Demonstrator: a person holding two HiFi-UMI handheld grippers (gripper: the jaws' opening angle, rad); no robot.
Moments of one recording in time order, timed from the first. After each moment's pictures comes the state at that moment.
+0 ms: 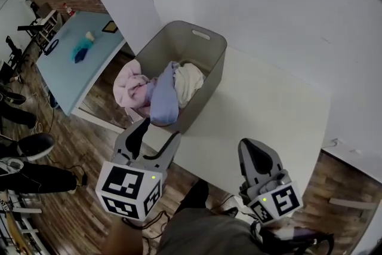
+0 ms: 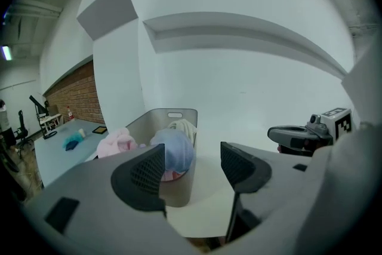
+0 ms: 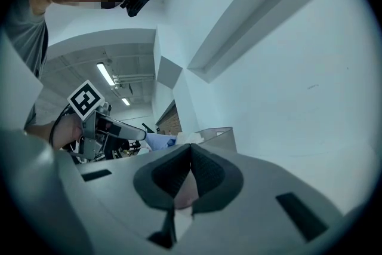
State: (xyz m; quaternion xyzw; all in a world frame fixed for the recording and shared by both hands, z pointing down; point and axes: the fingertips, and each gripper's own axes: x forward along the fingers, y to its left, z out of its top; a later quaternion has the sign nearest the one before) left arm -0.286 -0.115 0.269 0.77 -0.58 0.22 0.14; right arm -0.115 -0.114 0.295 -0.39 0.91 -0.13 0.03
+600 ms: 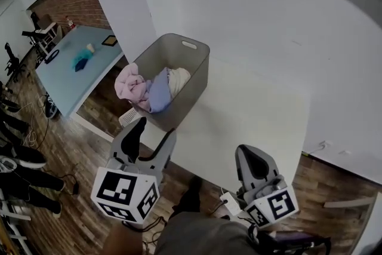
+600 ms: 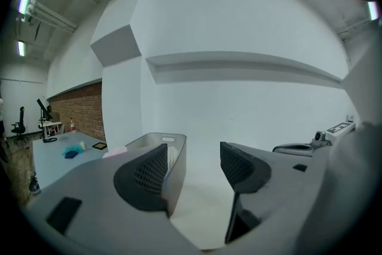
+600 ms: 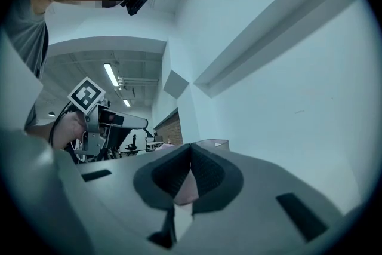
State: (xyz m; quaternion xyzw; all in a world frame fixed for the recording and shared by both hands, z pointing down) left arm -0.246 -0.046 0.208 0.78 -0.61 0.11 0.07; right arm -0.069 -0.035 0.261 -0.41 0.91 -0.08 0.05
